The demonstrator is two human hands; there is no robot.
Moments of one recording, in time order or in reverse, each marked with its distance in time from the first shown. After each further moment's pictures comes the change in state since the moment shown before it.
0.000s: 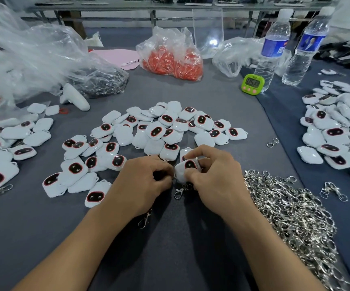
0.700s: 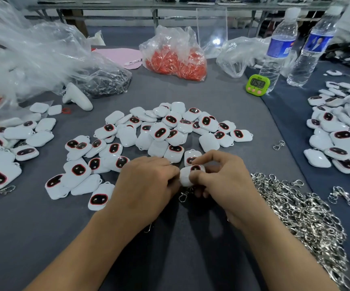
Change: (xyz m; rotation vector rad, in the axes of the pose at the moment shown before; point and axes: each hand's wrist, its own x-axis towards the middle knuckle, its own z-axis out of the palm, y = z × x) left_hand -0.005 0.012 -0.001 0.397 0.198 0.295; right_hand 0.001 -0.005 -0.002 0.269 -0.092 0.180
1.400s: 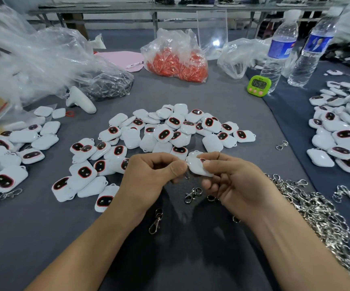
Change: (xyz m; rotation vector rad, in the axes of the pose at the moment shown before) left_hand 0.006 -0.003 0.000 -1.184 -0.012 -0.599; right_hand 0.005 -0.010 -0.009 0.619 -0.197 0.261
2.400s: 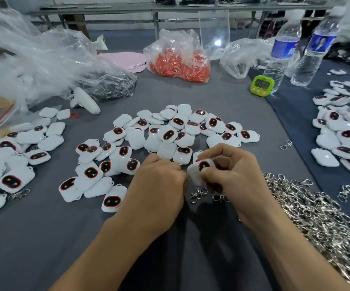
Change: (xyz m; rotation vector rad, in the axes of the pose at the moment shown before) left_hand -0.012 0.006 -0.001 1.253 -0.053 0.631; right_hand -0.003 0.012 0.007 -0.452 0.062 -0.442
